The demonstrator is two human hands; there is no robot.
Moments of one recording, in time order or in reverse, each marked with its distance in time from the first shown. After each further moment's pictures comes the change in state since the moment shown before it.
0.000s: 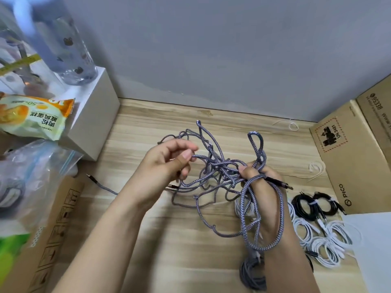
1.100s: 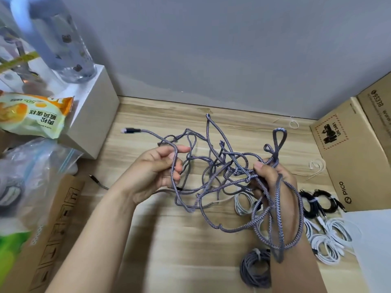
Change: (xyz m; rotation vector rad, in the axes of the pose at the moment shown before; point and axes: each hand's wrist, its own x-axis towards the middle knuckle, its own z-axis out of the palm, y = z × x) left_hand 0.011 -0.018 -0.027 -0.123 -0.060 -0.218; right_hand -0.011 -0.002 -0.008 0.353 0.165 -0.066
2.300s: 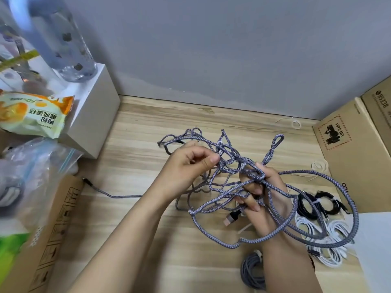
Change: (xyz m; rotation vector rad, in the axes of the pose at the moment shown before) left_hand 0.013 -0.006 0.046 0.440 0.023 0.346; right_hand 0.025 0.039 -0.013 0.530 -0.651 0.219
